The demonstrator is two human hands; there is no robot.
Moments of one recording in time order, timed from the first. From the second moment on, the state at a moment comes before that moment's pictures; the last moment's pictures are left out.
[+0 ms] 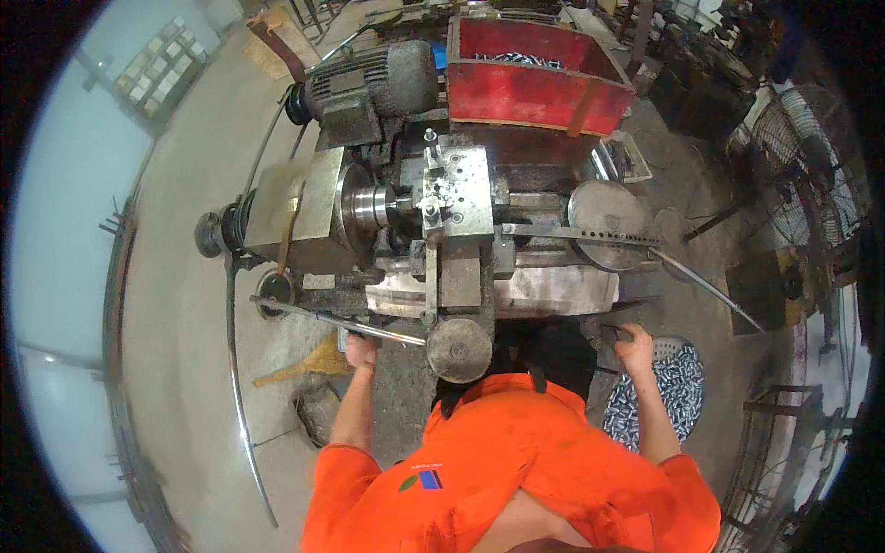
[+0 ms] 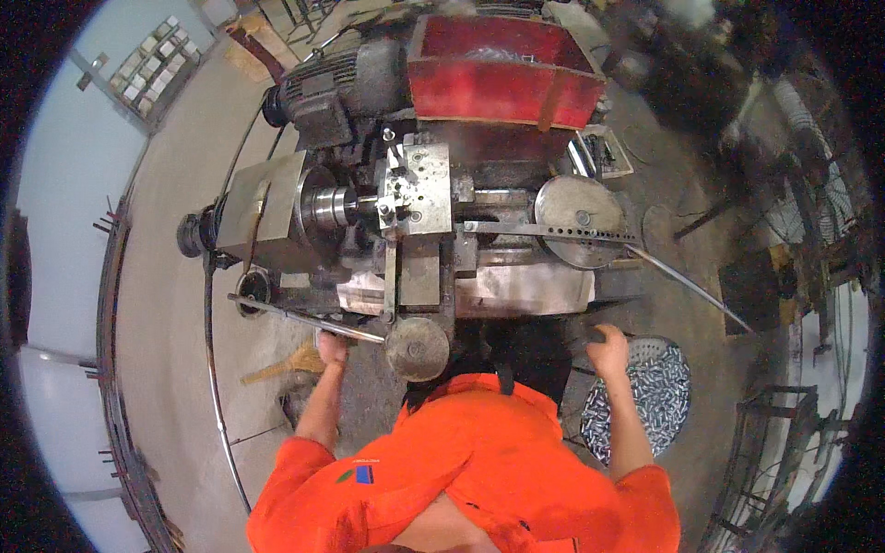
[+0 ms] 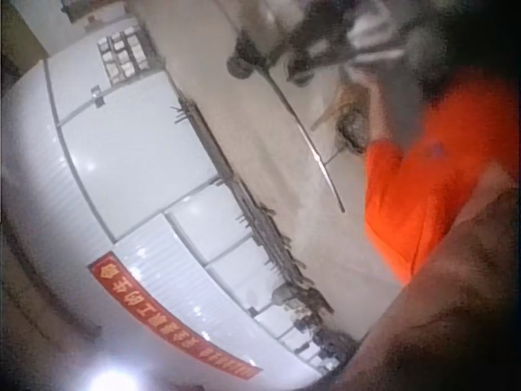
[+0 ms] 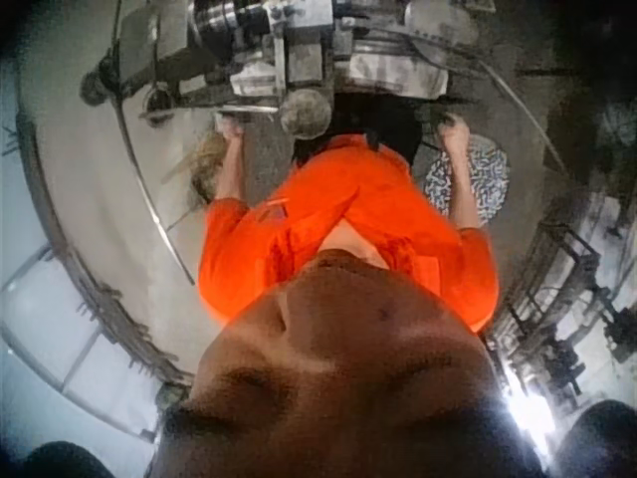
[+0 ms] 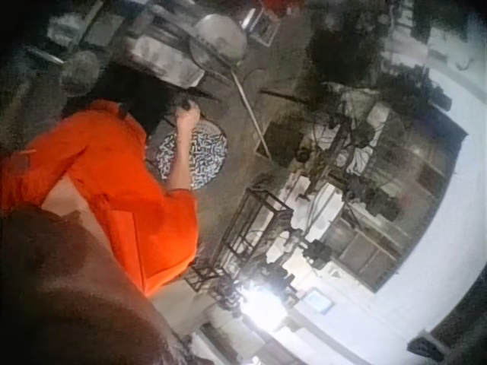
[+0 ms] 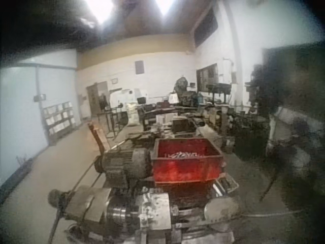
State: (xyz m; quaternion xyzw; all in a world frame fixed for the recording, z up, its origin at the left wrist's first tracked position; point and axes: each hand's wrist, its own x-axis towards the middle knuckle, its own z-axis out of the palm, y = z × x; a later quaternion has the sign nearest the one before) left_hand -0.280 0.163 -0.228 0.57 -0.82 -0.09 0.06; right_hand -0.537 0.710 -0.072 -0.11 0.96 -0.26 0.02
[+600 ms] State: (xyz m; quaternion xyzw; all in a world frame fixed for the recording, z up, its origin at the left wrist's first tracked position) left_hand -0.194 0.059 -0.096 0.43 -0.87 -0.22 0.08; right_hand -0.601 0.415 0.122 -0.55 0.73 -0.39 -0.06
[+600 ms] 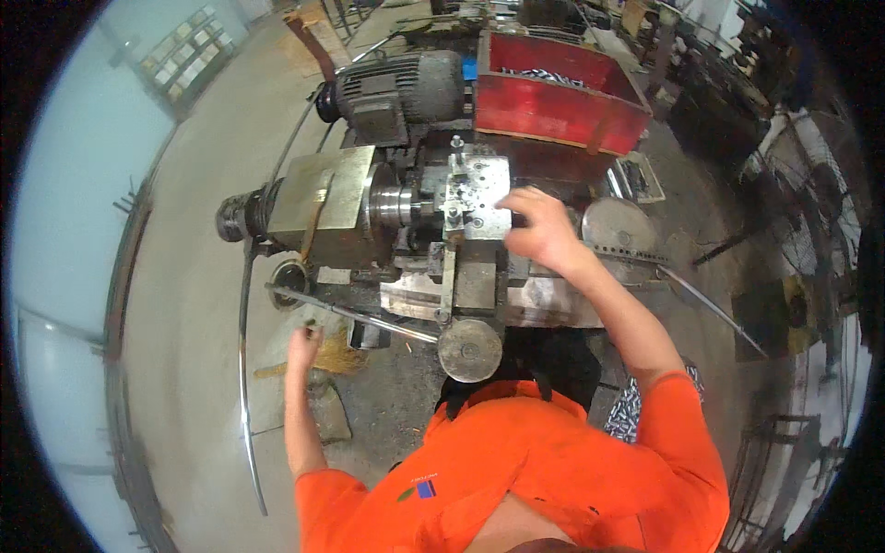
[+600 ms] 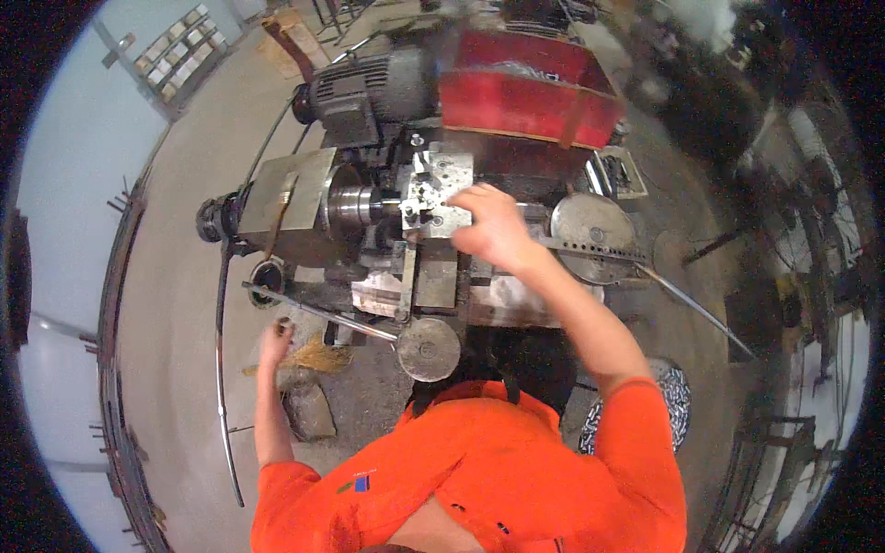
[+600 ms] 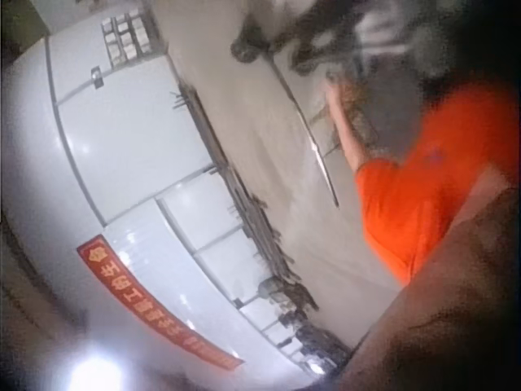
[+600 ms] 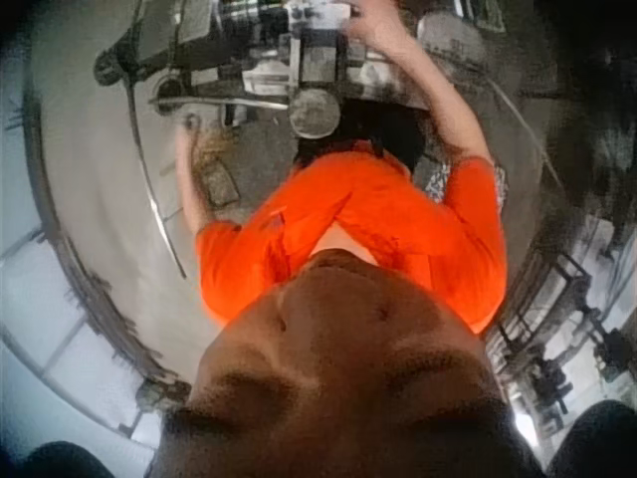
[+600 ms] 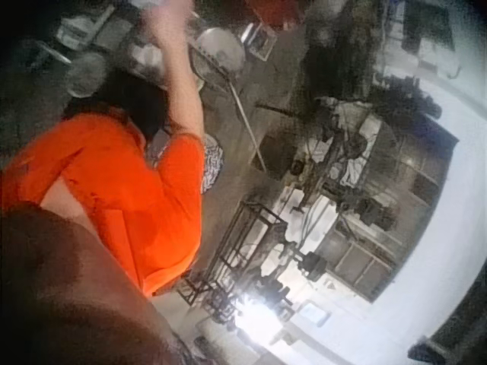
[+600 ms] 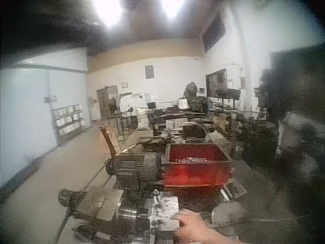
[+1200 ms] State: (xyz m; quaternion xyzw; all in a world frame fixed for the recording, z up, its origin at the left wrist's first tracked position) left_hand -0.103 0.013 0.044 0.69 -0.72 0.06 0.06; right_hand -0.576 0.273 0.109 -0.58 0.80 -0.18 0.02
